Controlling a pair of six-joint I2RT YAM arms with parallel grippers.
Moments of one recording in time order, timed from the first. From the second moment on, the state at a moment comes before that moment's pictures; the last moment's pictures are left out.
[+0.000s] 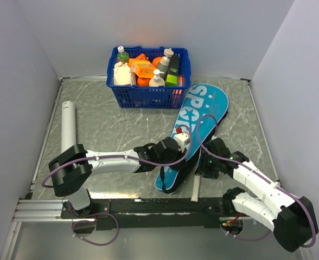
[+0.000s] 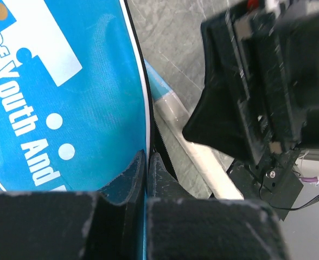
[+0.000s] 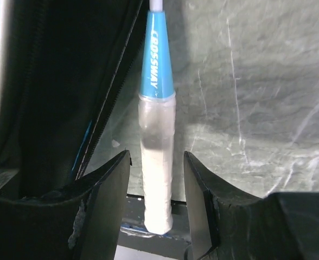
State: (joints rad) left arm -1.14 1.65 1.00 0.08 0.00 -0.47; right arm 0.47 0.91 0.52 -0.75 -0.07 0.74
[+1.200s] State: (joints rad) left arm -1.17 1.64 0.93 0.21 -0.03 -0.52; right arm 0.42 1.12 0.63 -0.70 -0.22 0.78
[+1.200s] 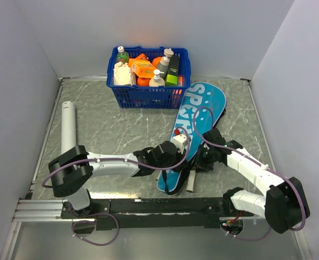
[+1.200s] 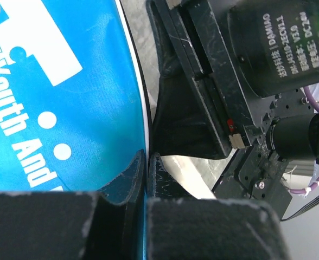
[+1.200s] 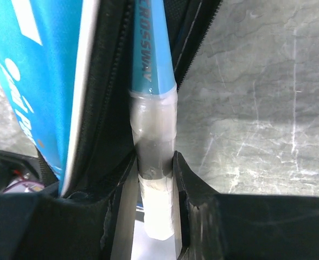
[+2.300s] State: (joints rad) left arm -1.19 1.67 0.91 0.24 -0.07 -0.56; right arm 0.39 1.06 0.58 -0.56 -0.15 0.88
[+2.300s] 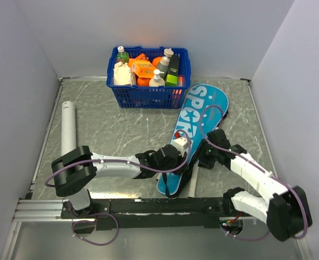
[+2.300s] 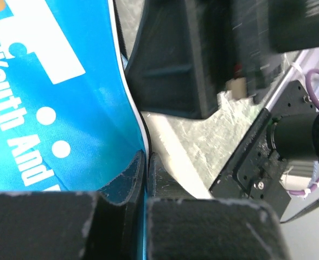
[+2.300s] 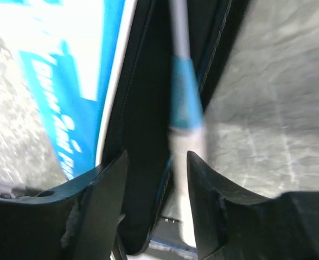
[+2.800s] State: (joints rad) left arm -1.22 1.74 0.96 0.25 0.07 -0.60; right arm 0.39 0.74 0.44 -0.69 -0.04 0.88
